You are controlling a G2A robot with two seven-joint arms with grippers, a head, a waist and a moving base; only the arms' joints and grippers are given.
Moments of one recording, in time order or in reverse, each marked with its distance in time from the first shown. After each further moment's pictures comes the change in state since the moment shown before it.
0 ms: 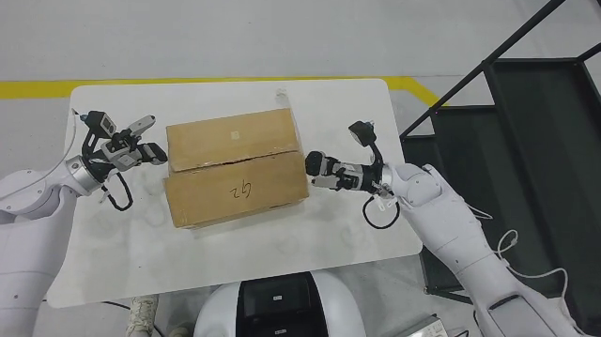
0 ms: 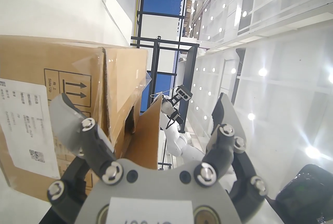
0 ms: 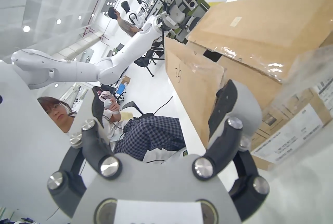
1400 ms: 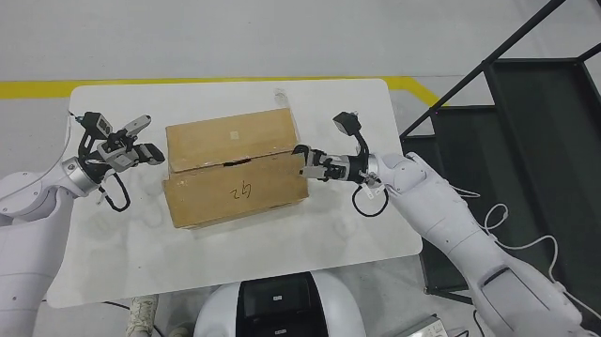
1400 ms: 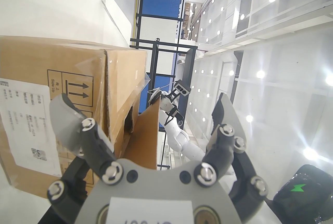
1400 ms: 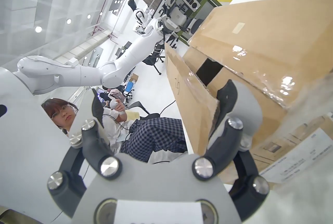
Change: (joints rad) left arm 0.012 -0.004 -0.028 0.002 -0.002 0.006 -0.004; right arm 0.156 0.006 -0.222 0.080 0.135 -0.044 -0.044
